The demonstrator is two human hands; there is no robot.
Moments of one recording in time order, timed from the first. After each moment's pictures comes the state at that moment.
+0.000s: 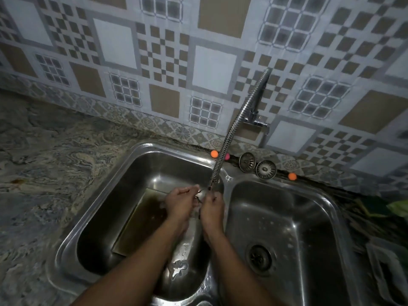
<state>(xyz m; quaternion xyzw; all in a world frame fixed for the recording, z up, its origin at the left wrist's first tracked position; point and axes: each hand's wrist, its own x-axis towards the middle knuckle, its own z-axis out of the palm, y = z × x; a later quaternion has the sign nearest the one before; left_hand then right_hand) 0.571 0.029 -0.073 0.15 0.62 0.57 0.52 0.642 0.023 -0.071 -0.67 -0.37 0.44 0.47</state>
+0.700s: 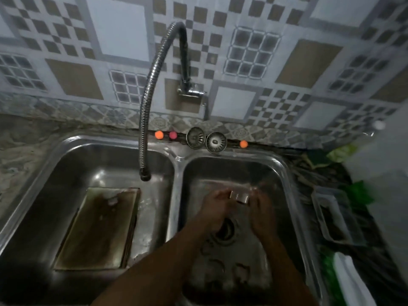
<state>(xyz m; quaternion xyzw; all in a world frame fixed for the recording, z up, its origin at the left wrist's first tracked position) 0.774 0.014 -0.101 0.28 0.47 0.38 0.74 0.907 -0.024 -0.105 -0.76 -0.48 0.23 0.38</state>
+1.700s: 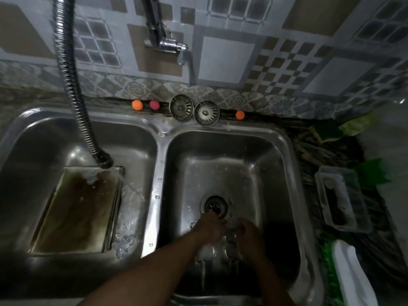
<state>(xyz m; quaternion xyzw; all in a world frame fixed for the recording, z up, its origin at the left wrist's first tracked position) 0.796 -0.031 -0.179 0.55 0.59 -0.06 0.59 0.939 -0.098 -0.217 -0.81 -0.41 0.41 0.08</state>
